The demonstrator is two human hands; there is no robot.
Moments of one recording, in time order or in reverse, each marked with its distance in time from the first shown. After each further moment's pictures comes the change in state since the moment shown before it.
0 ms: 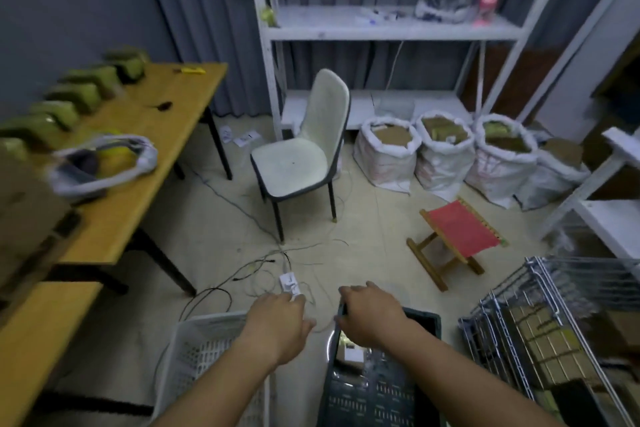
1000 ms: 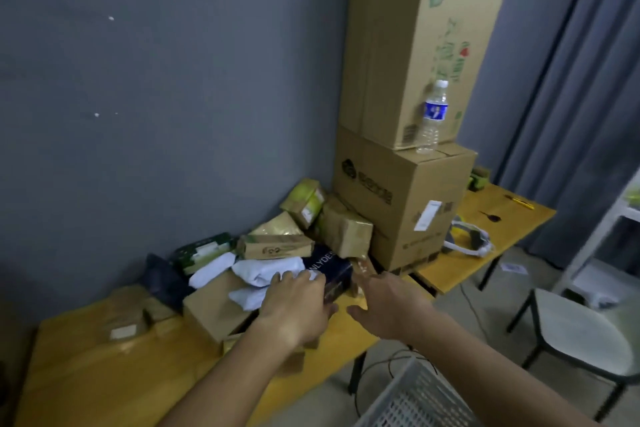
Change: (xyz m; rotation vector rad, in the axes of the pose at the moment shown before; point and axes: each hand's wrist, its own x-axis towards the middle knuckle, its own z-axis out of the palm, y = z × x) left_hand -0.676 -0.224 -0.044 -0.241 0.454 -0.887; right_hand -0.389 -0.577 -0.061 -0.467 0.159 -0.926
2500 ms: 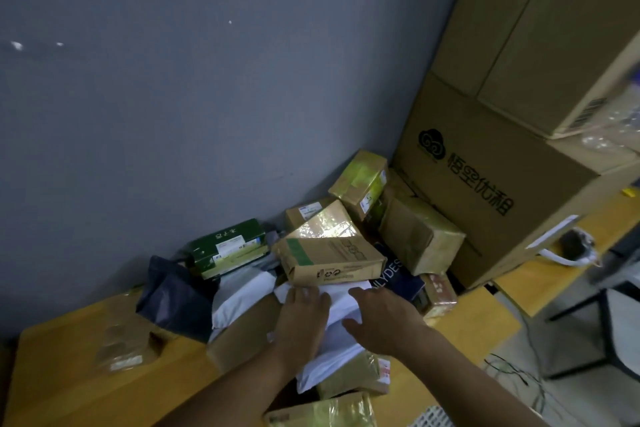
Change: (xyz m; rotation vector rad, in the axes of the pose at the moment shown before) left_hand 0.217 -0.226 0.184 0.149 -0.153 -0.023; right_hand 0.314 -0.084 0.056 0.066 -0.219 -0.006
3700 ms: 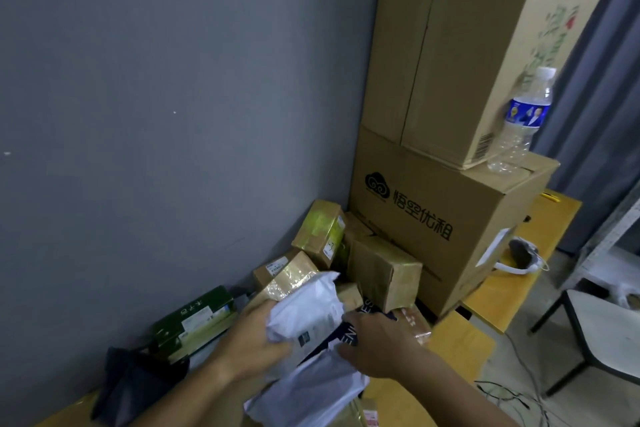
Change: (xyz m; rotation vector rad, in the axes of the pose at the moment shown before) left_hand -0.005 -0.063 -0.113 -0.903 0.034 0.002; right_hand -0.030 0.028 -0.045 0.204 0.046 0.086
